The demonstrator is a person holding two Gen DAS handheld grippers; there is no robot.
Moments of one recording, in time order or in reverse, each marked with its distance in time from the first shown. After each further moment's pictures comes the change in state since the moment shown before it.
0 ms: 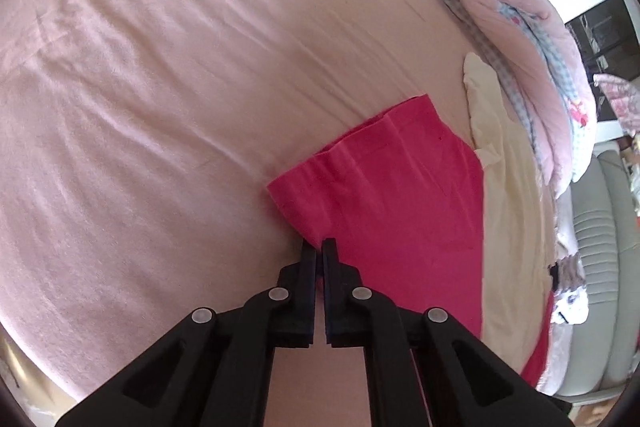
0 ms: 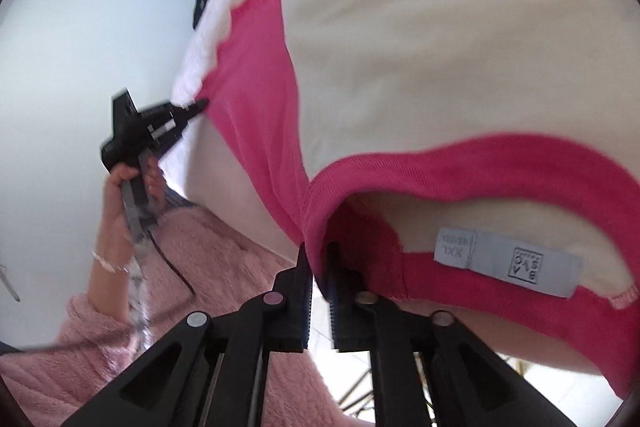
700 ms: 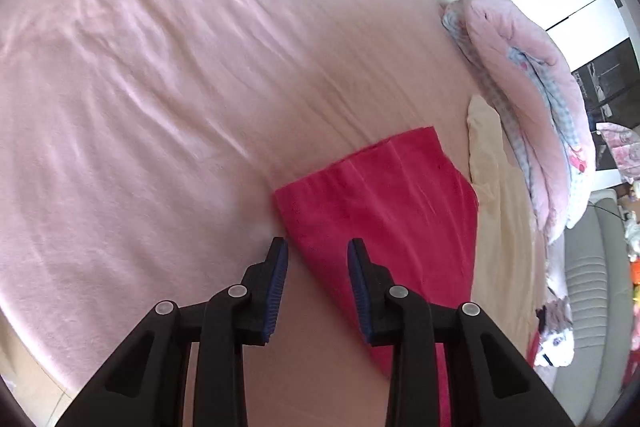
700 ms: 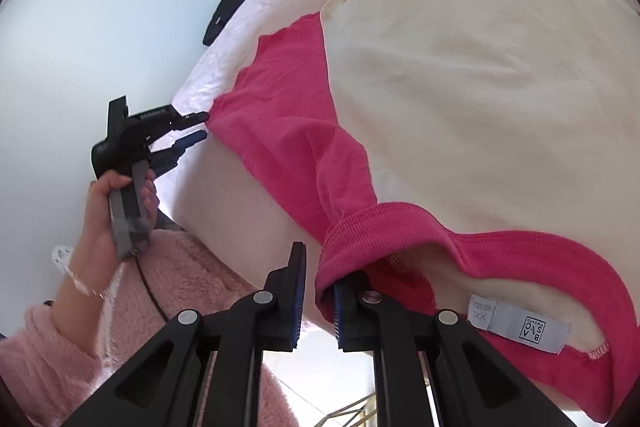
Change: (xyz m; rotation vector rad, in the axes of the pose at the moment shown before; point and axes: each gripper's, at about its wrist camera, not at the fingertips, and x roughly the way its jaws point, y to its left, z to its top) left arm -0.007 0.004 -0.022 -0.077 -0.115 0.003; right arm 0.015 0.044 0.012 -0.191 -0.144 -0.167
